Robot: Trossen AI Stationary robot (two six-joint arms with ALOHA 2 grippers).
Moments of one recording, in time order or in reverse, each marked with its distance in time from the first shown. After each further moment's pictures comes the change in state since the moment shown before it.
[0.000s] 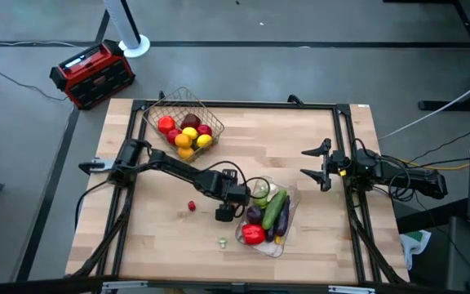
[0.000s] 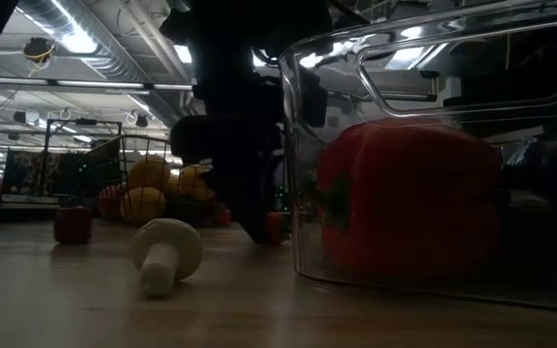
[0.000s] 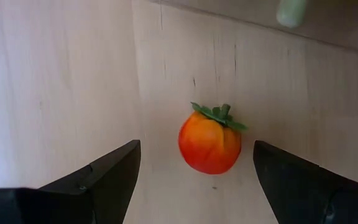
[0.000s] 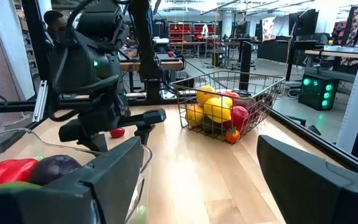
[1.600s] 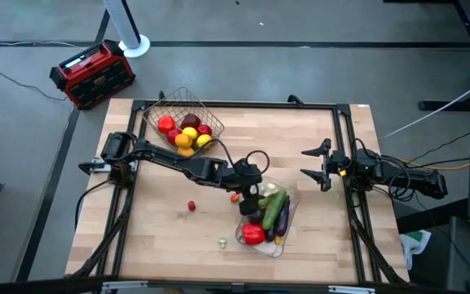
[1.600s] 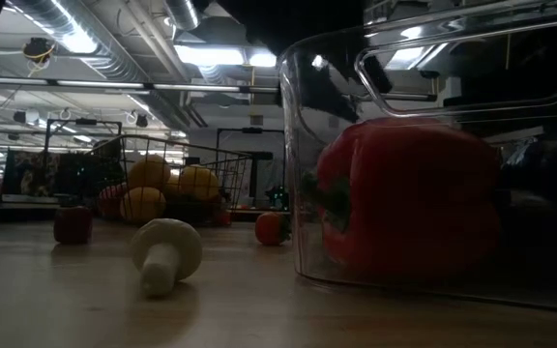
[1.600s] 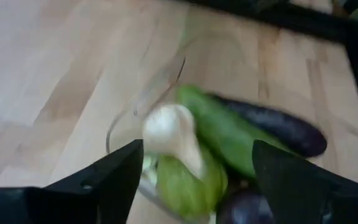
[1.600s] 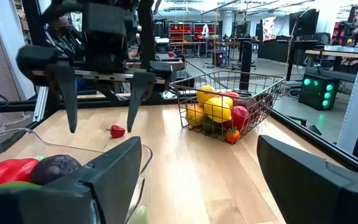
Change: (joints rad) left arm 0.047 -0.154 0.001 0.451 0.047 -0.269; right arm 0.000 0.000 0.000 0.001 -0.006 0.000
